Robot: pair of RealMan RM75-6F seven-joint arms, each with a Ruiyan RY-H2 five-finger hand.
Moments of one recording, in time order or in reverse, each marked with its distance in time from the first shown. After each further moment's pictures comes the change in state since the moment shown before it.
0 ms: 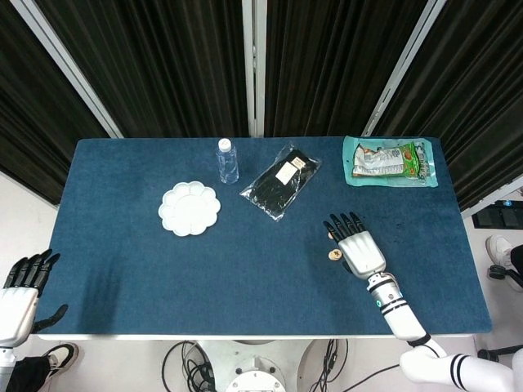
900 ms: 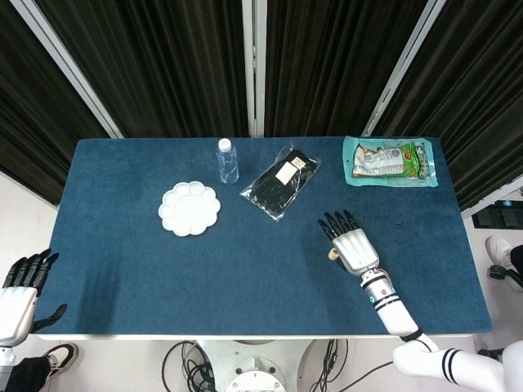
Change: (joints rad) left arm -0.002 0.000 -0.002 0.007 -0.009 -0.008 -0.011; right arm 0.027 -0.029 0.011 0.025 0.026 -0.028 -0.005
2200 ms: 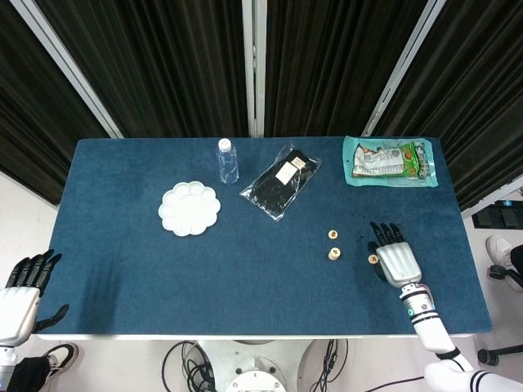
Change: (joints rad) left arm -0.004 -0.002 0.005 -0.006 0.006 -0.007 0.011; right arm -0.153 0.040 -0.061 0.158 -0.049 0.073 0.244
